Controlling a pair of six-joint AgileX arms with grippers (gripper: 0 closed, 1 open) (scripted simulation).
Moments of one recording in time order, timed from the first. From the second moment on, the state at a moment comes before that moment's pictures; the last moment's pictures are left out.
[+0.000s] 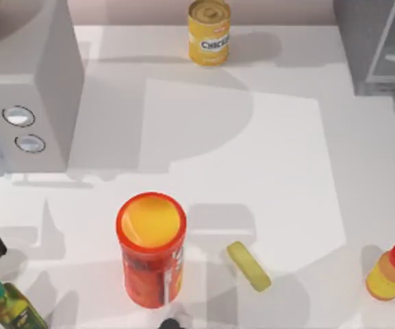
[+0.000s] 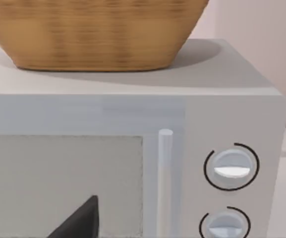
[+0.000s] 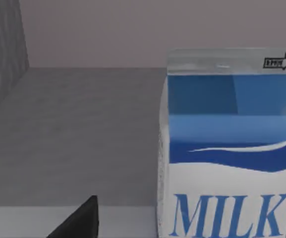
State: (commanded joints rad) left arm 0.00 0.00 0.00 0.00 0.00 0.00; right arm -0.22 2.22 1.00 1.12 -0.19 -0.01
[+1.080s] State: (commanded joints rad) left arm 0.00 0.00 0.00 0.00 0.00 0.00; right arm -0.20 2.37 1.28 0.99 -0.16 -0.01
